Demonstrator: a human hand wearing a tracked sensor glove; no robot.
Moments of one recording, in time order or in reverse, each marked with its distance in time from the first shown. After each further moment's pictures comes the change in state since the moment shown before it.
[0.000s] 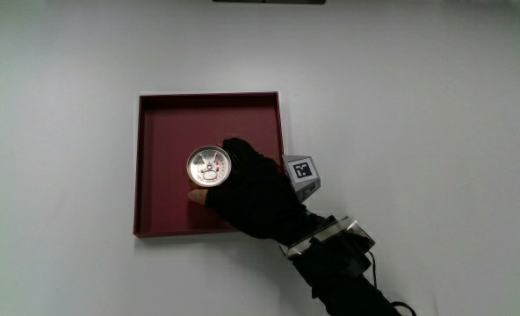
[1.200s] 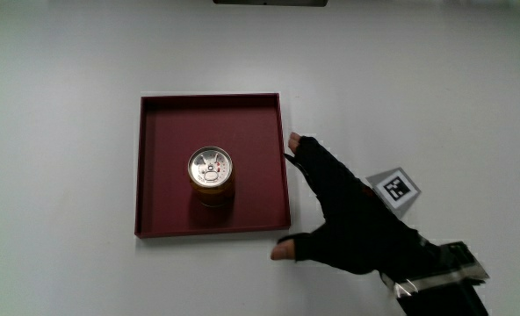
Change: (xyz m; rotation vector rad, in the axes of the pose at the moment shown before) arm -0.075 -0.086 0.078 -0.229 -0.299 0.031
